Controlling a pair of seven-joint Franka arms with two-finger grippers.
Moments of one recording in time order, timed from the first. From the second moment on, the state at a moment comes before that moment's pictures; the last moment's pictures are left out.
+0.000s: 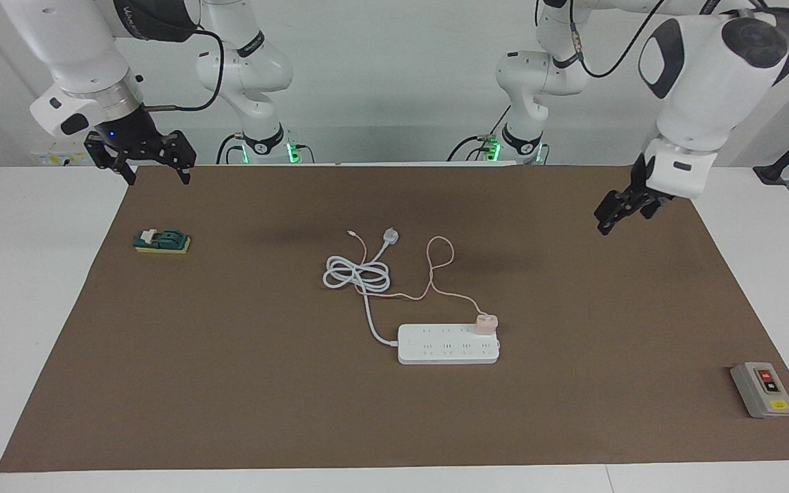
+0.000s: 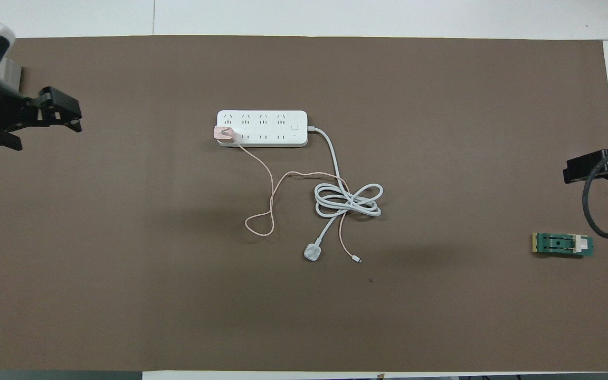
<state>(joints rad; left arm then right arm) -0.17 0.11 0.08 -1.46 0.03 1.55 -0.29 0.00 -0.06 -0.03 -1.64 -0.03 1.54 -0.05</state>
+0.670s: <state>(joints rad) -0.11 -0.01 0.07 -1.58 0.02 1.50 -0.20 0.00 -0.06 -0.03 -1.64 -0.03 1.54 -0.05</state>
